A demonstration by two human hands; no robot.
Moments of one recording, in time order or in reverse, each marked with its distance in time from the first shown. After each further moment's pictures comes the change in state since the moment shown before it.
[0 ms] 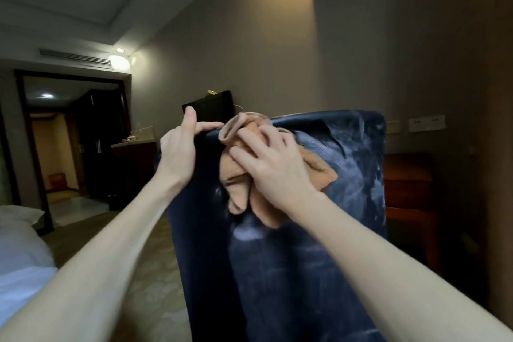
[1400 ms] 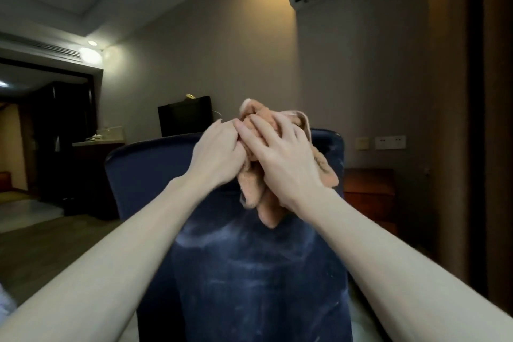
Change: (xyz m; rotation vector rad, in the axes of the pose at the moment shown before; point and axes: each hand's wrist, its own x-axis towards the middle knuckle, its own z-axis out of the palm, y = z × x) left_hand -0.006 0.039 0.065 0.573 -0.150 0.294; right_hand 0.011 0.032 -0.039 -0.110 -0.235 0.092
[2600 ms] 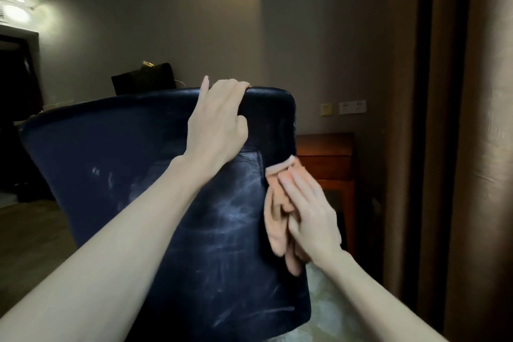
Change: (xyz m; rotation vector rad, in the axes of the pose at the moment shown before) left_hand -0.003 0.060 0.070 0.088 0.139 0.210; right_hand -0.218 0.040 0.011 0.356 -0.104 0.423
